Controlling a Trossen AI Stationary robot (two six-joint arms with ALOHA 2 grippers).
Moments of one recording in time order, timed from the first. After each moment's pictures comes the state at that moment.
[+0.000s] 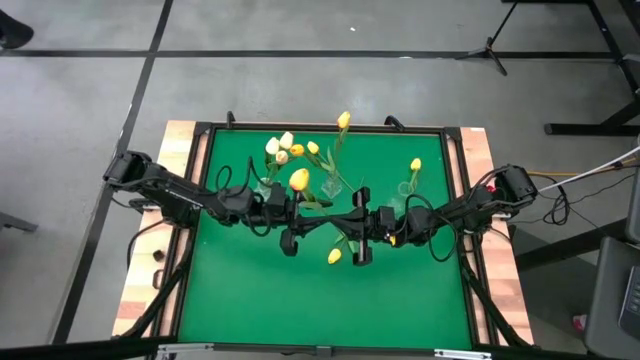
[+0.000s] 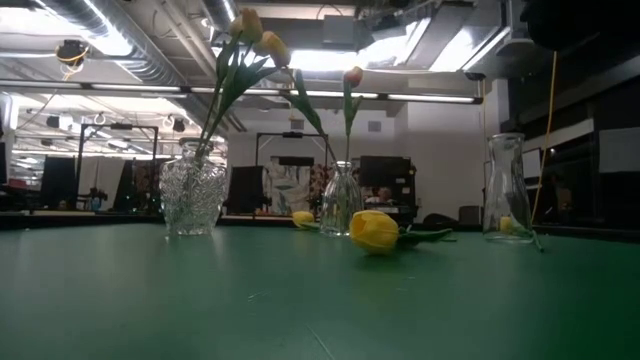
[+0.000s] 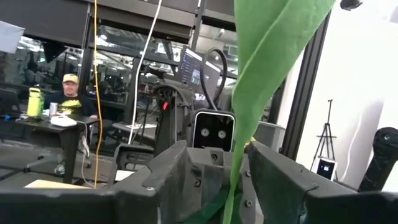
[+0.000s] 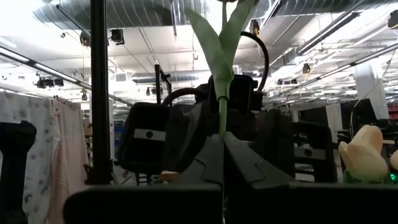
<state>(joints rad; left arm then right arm) -0.22 1.47 0.86 0.92 -0.22 -0.15 0.32 1.66 0.79 1.41 0.30 -0.08</state>
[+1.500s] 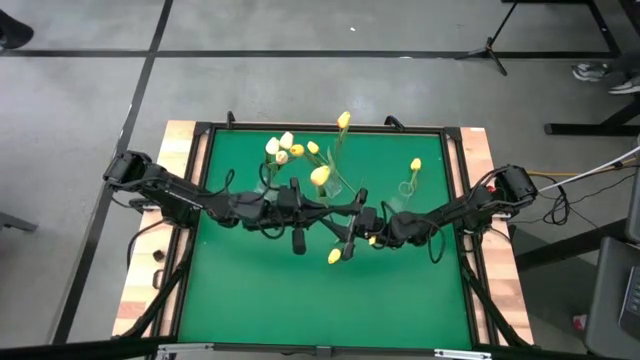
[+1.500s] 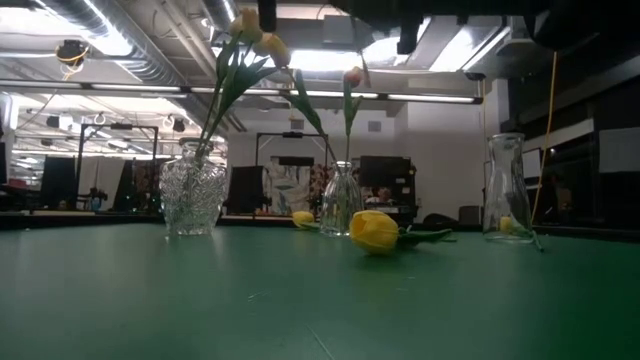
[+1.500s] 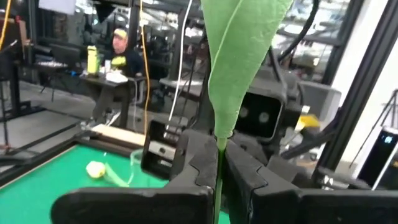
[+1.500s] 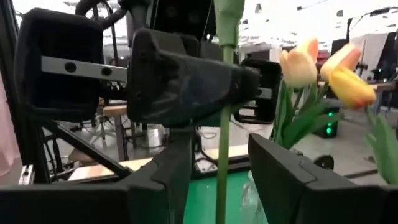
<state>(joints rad) -0.23 1.47 0.86 0.69 -0.41 -0.18 0.32 1.66 0.79 1.10 0.54 -0.05</state>
